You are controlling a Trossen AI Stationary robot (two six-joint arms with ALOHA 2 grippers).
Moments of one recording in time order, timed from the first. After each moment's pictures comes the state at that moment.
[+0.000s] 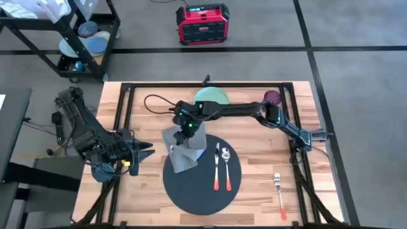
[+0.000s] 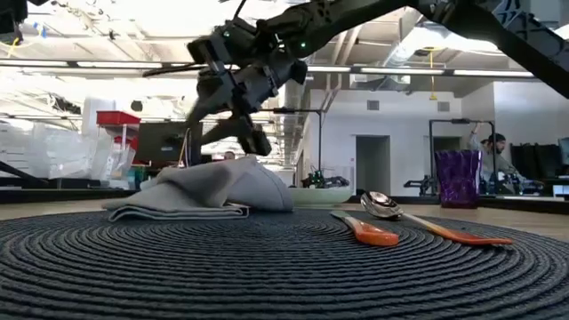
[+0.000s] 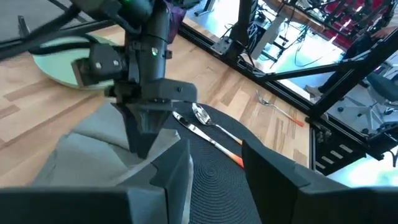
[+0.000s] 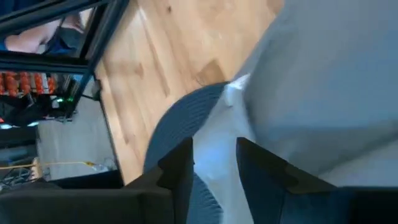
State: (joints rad) left arm -0.94 0.93 0.96 -0.93 -1.07 -1.30; right arm -0.17 2.34 2.04 -0.65 -0.57 0.60
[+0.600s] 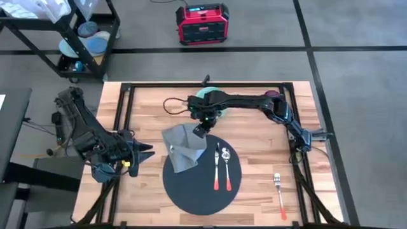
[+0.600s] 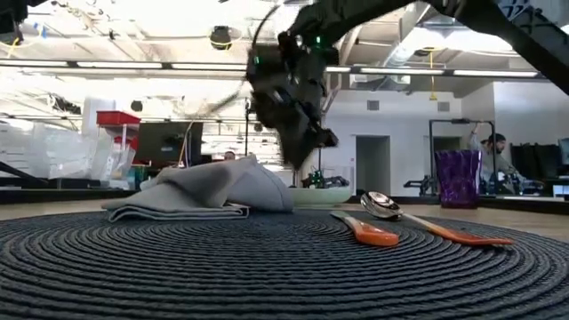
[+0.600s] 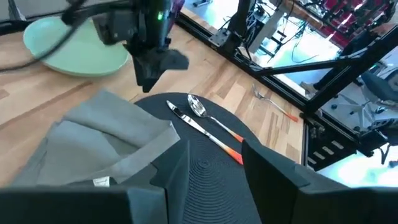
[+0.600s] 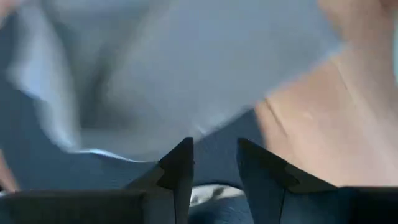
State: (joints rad) left arm -0.94 0.93 0.96 -0.92 -1.04 -1.33; right arm -0.24 2.25 1.93 -1.15 -0.28 0.35
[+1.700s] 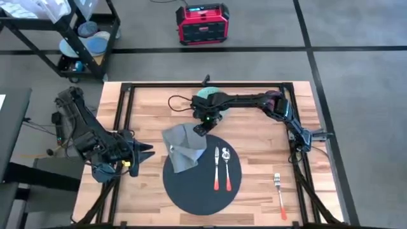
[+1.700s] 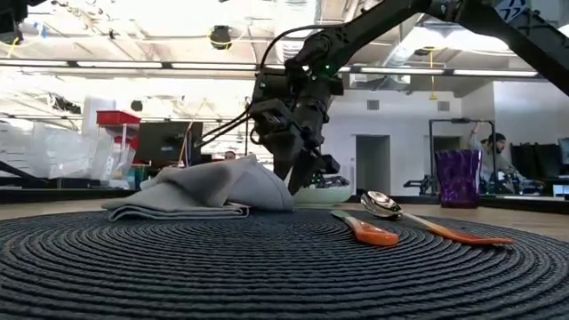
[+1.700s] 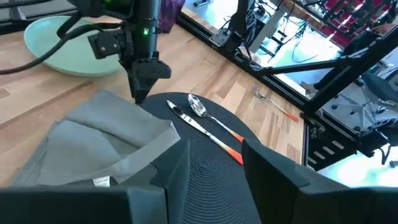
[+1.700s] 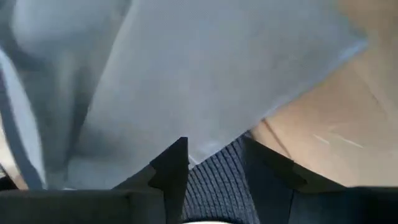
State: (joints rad) left arm -0.94 0.93 0.96 -0.92 -1.04 -1.33; right arm -0.28 2.25 1.76 -0.87 -0.42 0.45
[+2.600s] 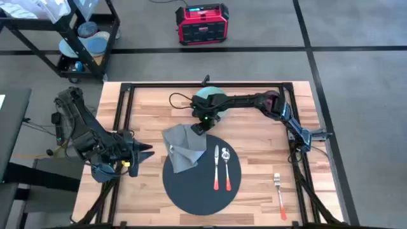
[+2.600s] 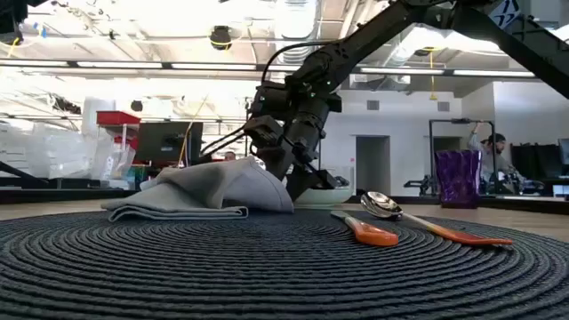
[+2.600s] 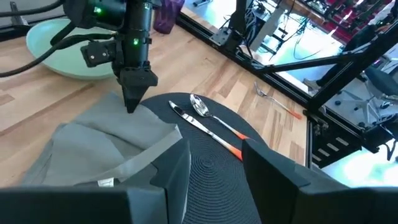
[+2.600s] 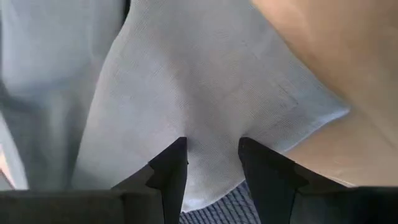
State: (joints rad) left arm -0.94 0.93 0.96 -0.93 -1.04 -1.30; right arm -0.29 2.30 1.73 -0.73 -0.45 0.52
